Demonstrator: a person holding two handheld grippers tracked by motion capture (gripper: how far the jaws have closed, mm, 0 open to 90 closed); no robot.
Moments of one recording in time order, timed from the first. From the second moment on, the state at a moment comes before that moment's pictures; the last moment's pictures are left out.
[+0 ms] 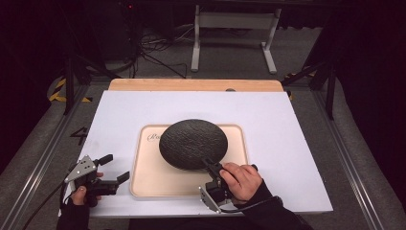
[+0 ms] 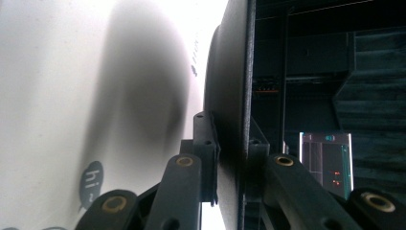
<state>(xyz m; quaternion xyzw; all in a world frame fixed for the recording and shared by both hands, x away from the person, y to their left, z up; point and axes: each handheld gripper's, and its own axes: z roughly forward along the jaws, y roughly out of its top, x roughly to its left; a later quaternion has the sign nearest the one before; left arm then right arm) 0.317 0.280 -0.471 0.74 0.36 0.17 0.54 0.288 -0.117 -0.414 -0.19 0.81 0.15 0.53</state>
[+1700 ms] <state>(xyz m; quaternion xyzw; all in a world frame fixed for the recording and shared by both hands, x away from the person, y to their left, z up) 0.317 0.280 -0.471 0.74 0.36 0.17 0.54 0.298 -0.111 -0.445 -0.20 0.84 0.13 0.50</state>
